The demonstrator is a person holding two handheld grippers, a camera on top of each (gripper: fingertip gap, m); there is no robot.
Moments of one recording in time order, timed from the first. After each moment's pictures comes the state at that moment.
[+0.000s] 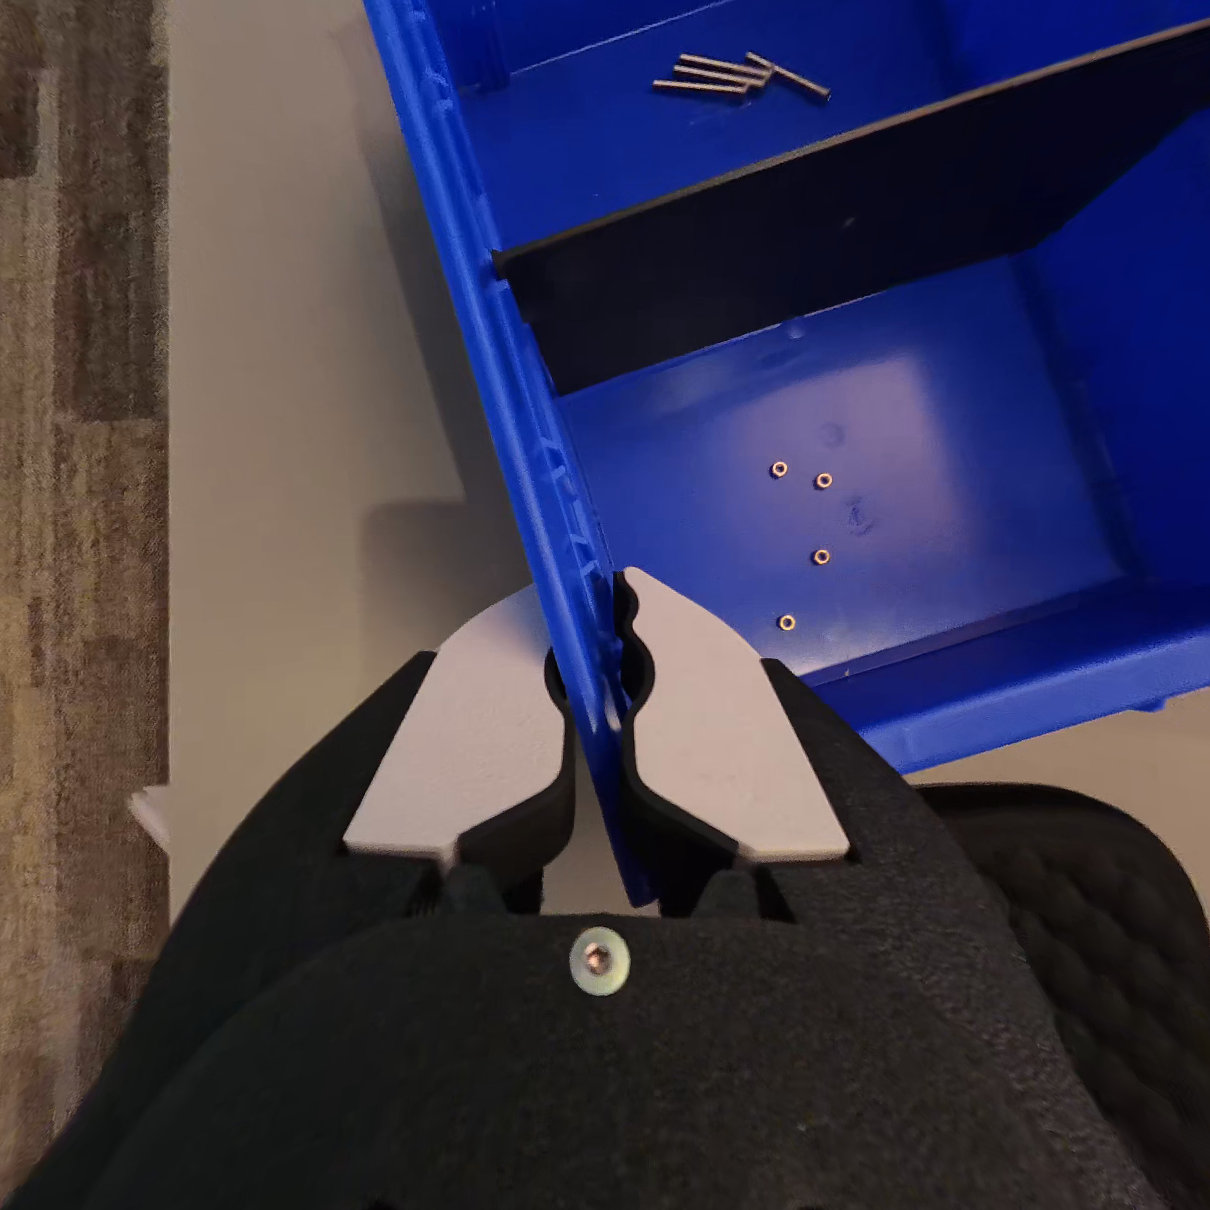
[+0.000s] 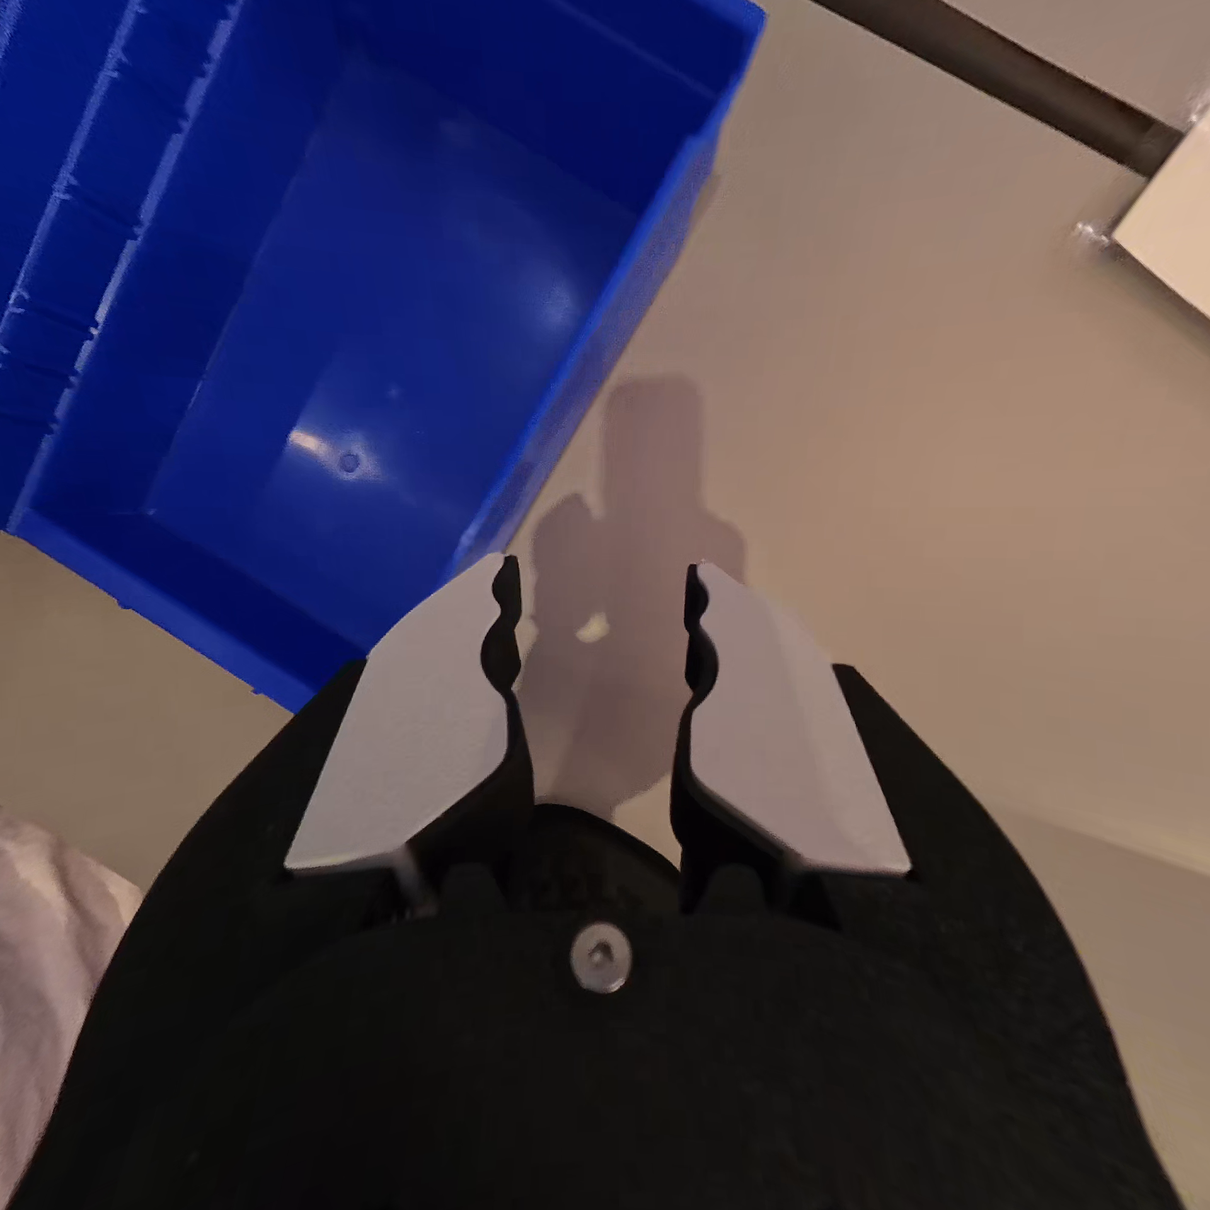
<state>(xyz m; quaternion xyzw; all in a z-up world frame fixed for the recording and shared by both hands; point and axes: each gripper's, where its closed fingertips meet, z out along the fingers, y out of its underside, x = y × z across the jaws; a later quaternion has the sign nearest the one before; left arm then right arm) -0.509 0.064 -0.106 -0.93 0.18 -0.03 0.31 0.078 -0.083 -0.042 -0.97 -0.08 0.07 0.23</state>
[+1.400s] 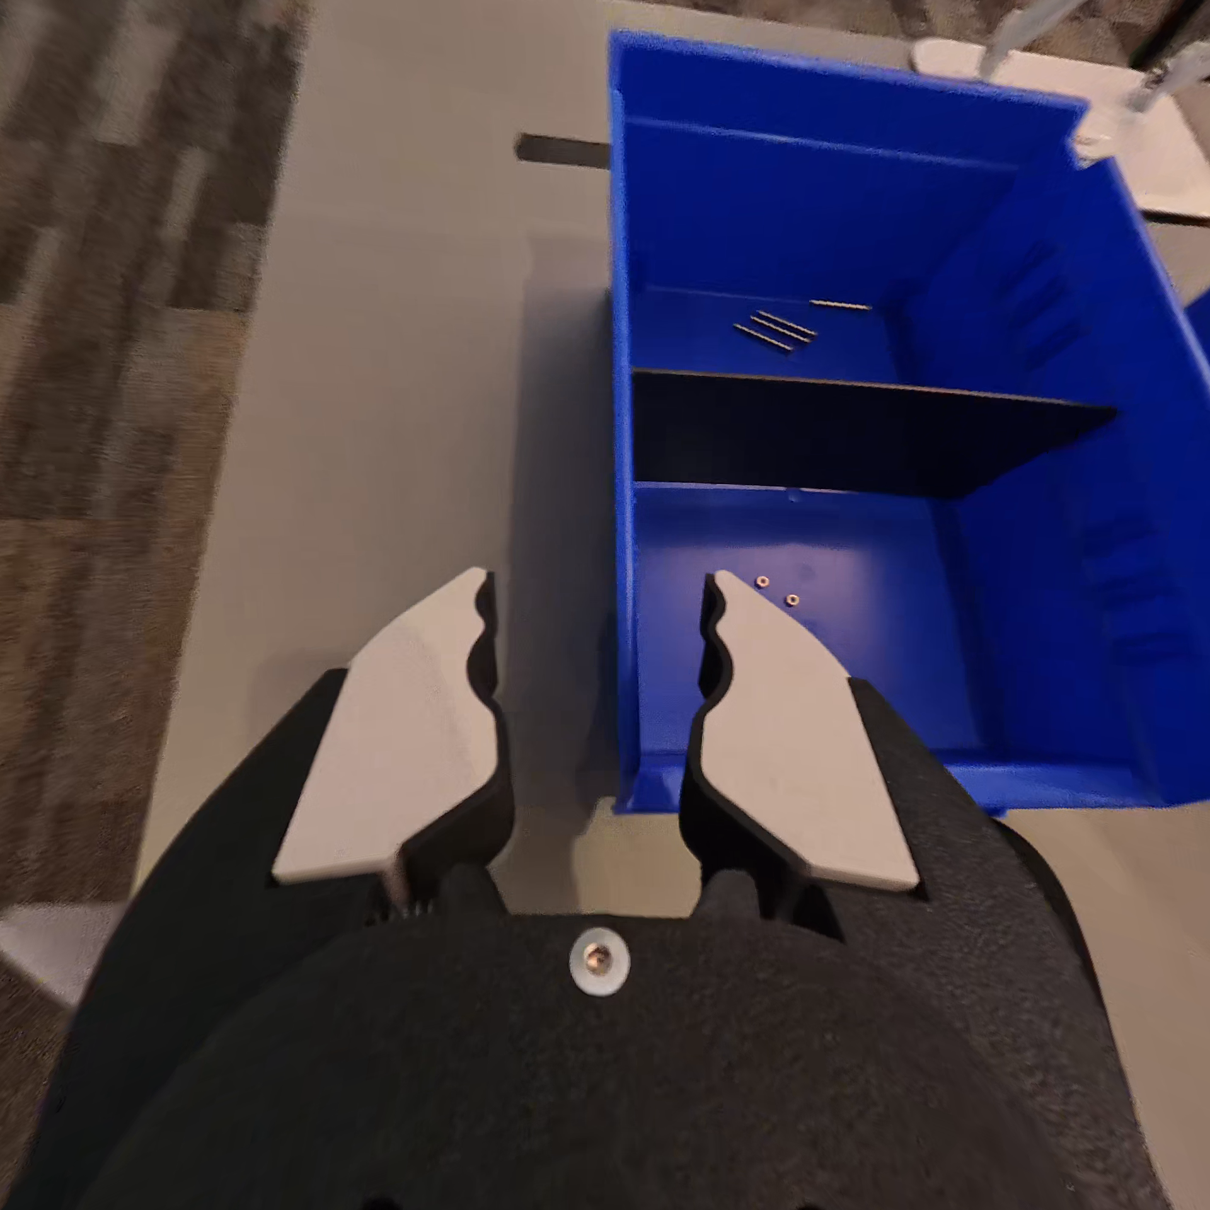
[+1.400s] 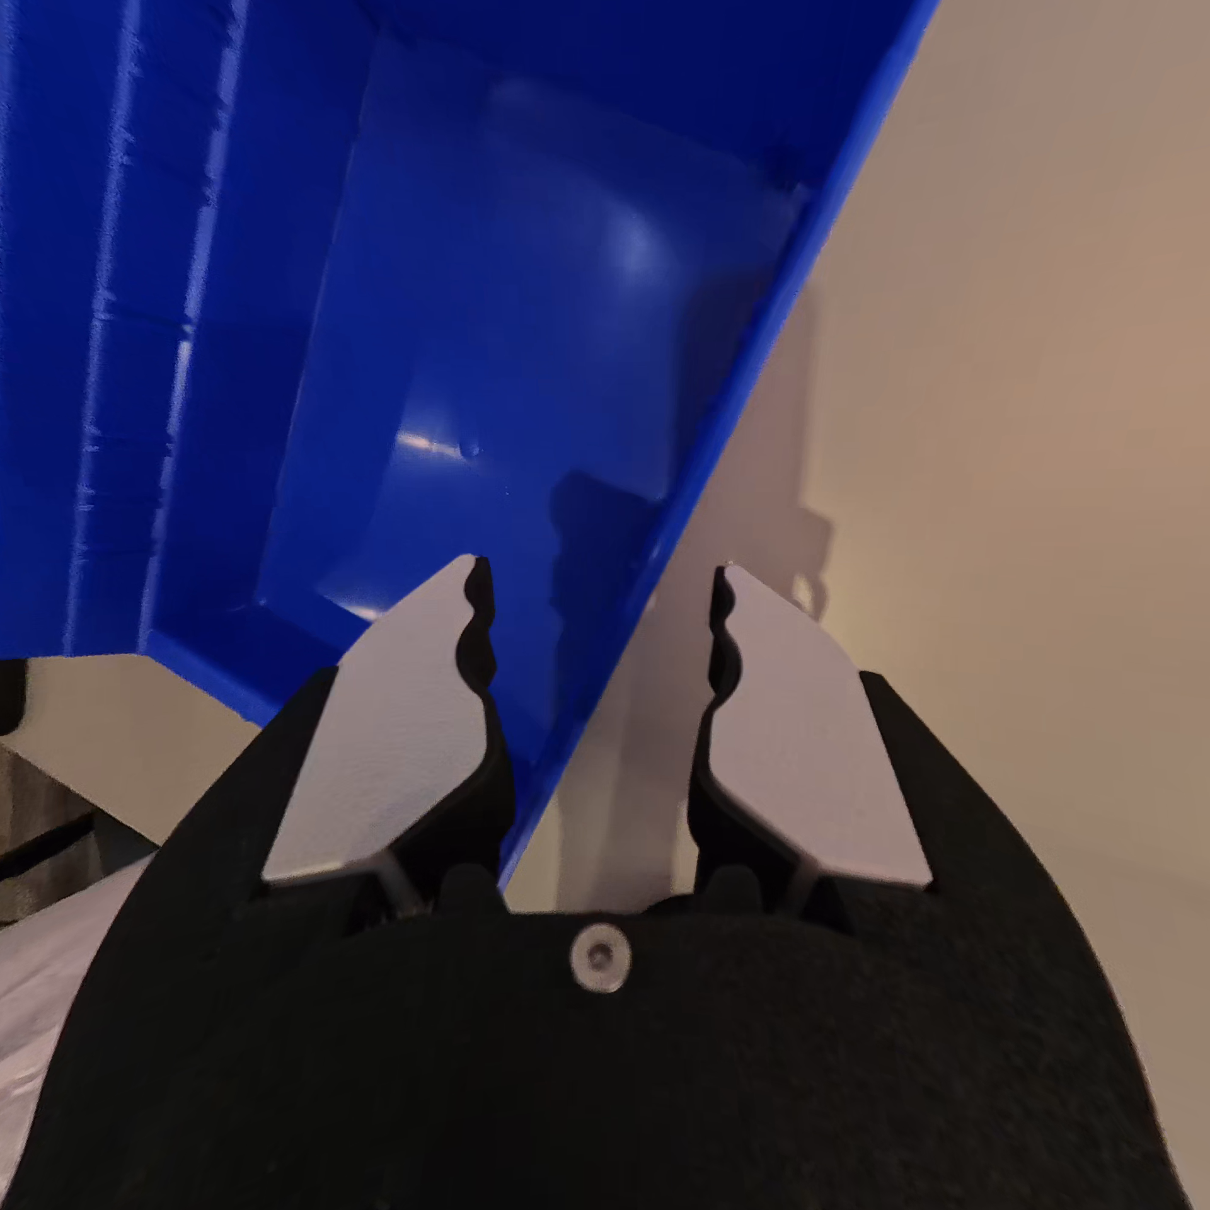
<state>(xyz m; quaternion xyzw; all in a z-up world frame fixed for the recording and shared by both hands) -0.513 0.063 -0.061 -0.89 0.14 -0.12 0.42 0.027 -0.053 -0.085 -0.97 -0.01 0.14 0.17</state>
